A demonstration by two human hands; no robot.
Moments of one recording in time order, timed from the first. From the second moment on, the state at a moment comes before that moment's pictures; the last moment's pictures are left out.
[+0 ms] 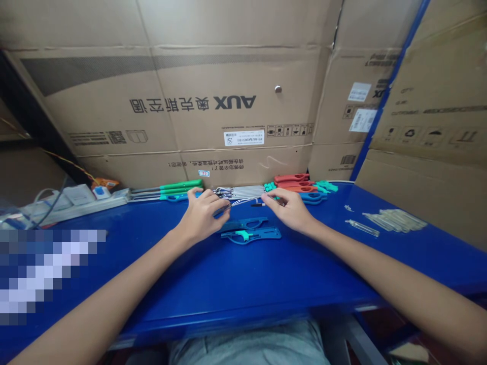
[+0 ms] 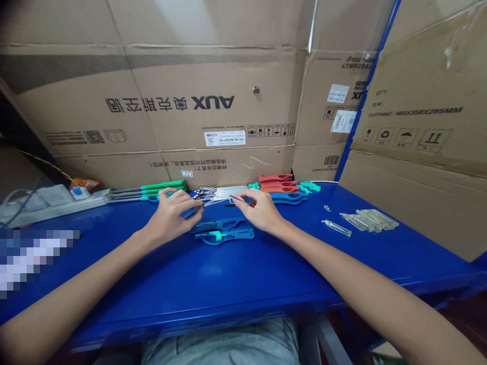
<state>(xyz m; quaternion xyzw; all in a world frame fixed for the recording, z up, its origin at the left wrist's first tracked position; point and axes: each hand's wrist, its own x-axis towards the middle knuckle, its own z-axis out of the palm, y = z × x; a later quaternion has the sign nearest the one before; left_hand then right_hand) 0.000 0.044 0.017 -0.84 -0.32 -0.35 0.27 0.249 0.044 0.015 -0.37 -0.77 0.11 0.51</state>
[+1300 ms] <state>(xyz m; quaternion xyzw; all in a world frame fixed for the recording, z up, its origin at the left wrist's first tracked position) -0.017 0.043 0.032 -0.91 -0.38 -0.16 -0.01 0.253 0.037 0.008 -0.25 -0.91 0.07 0.32</state>
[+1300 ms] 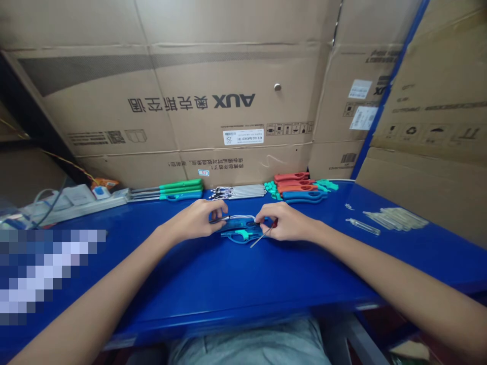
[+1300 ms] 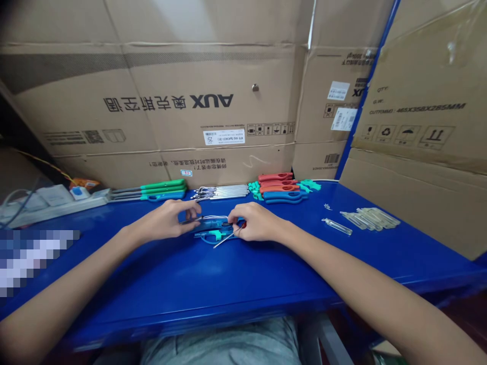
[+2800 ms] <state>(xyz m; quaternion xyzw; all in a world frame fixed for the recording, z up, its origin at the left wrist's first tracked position) -0.013 0.031 0.044 -0.91 -0.38 -0.08 -0.14 0.255 0.034 0.012 -0.22 -0.91 0.06 0.33</state>
